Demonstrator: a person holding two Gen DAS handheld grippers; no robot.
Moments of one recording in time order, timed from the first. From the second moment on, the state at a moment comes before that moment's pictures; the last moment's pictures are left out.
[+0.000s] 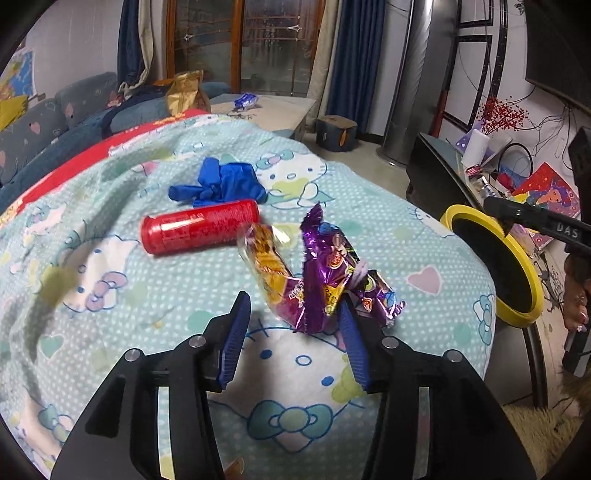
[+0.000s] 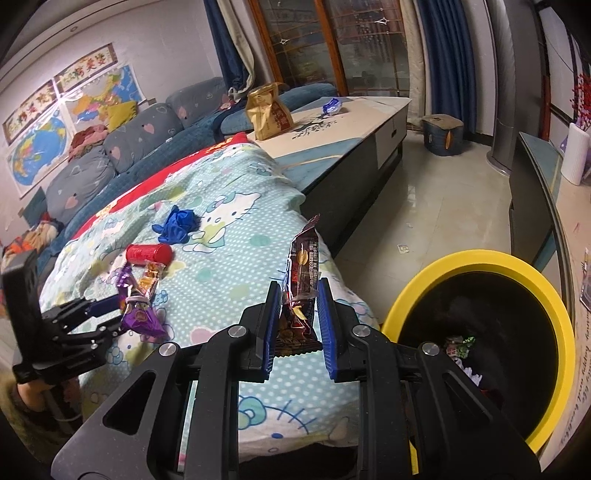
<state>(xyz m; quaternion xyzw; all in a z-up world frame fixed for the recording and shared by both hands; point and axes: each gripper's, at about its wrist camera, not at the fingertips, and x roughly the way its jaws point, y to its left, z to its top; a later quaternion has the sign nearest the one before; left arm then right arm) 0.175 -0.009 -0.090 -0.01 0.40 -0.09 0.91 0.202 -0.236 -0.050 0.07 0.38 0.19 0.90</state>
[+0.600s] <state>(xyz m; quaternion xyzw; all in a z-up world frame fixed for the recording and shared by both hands) 0.201 -0.055 -0.087 -0.03 0.39 -0.15 0.91 0.202 -0.309 -0.056 0.12 0.37 0.13 0.91</state>
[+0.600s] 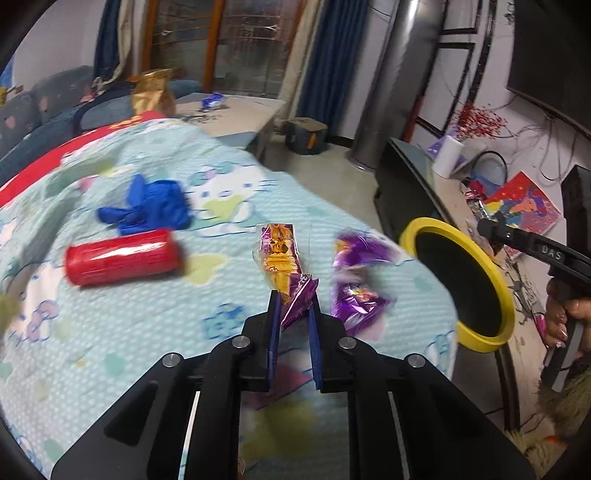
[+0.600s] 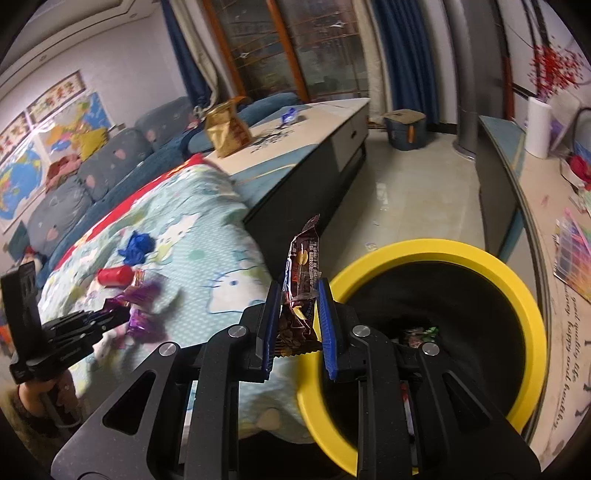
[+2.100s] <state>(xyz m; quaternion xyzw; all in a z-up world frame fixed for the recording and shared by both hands) 0.210 -0.276 -0.078 0.06 0.36 -0.33 0.87 0.178 -0.419 -0.093 0.19 0.39 0.04 0.90</state>
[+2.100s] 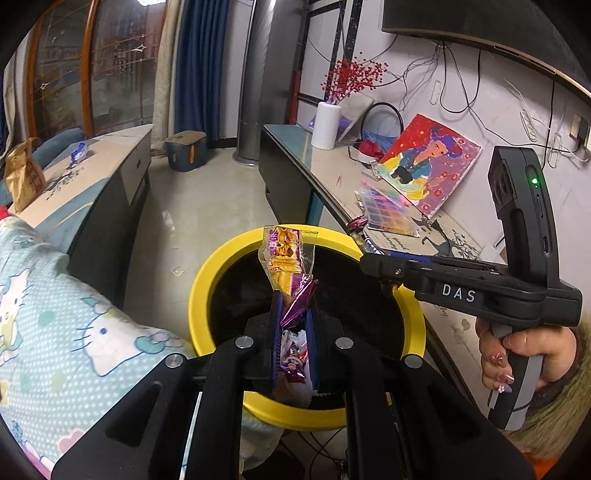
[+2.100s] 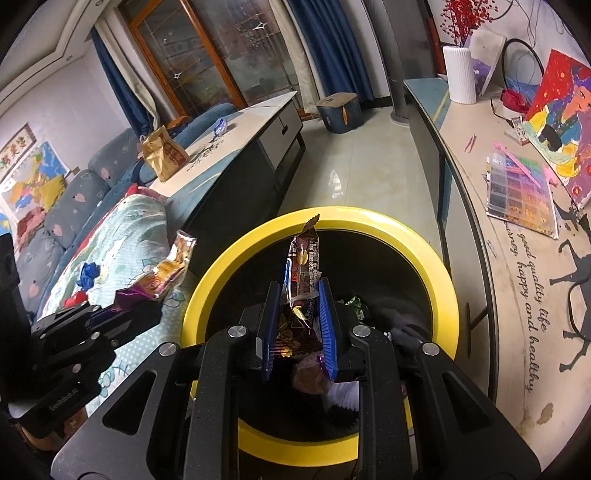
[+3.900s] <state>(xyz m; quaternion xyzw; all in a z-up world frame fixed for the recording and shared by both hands) 0.194 -0.067 -0.047 -0.05 0.31 -0.11 0.94 0.176 -0.267 -0.033 0.07 0.35 0.16 0.92</state>
